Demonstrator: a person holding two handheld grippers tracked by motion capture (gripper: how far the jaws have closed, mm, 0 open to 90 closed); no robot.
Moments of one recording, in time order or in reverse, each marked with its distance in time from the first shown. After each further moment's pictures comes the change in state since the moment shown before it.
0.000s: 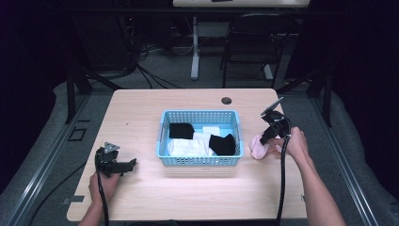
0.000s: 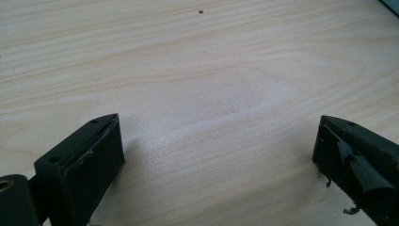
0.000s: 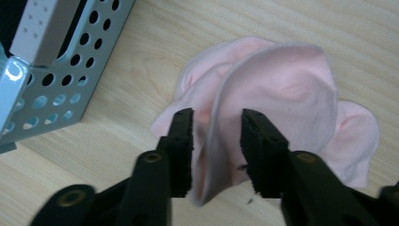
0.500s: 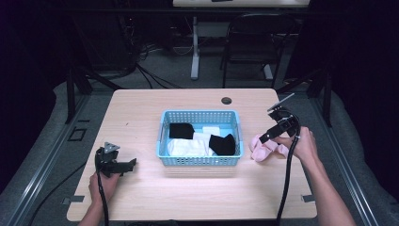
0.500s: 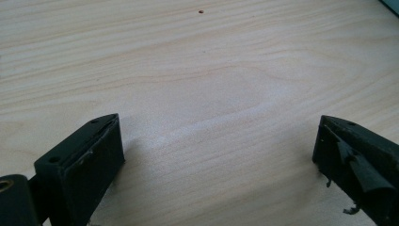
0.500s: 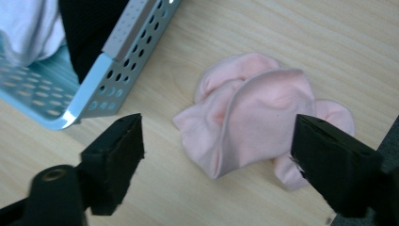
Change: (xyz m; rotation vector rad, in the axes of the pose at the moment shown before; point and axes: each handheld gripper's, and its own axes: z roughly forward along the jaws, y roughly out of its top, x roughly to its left) left arm 0.000 0.000 0.000 0.000 0.000 0.001; right arm 0.014 -0.020 -0.049 -0.099 0.001 -0.048
